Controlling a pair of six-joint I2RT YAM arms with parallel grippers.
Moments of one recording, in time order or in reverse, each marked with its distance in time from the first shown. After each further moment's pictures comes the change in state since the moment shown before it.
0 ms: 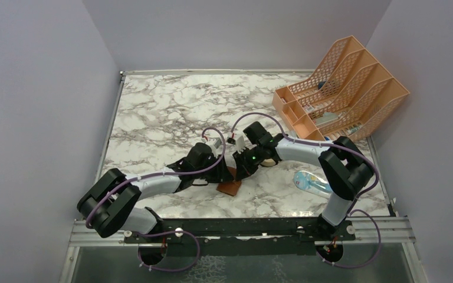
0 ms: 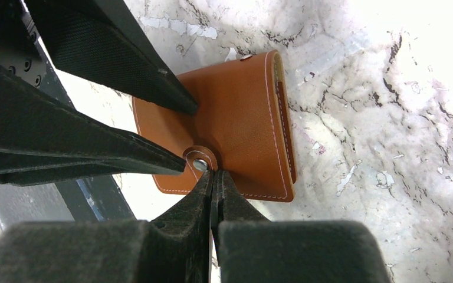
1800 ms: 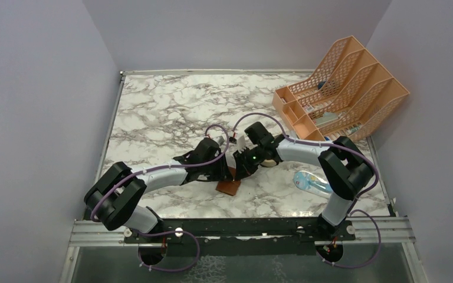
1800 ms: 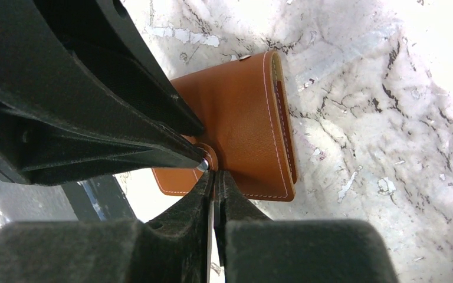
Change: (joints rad) left arm -0.023 0.065 0.132 -0.209 -0.050 -0.077; right arm -0.006 0.000 -0.026 0.058 -0.033 0.017
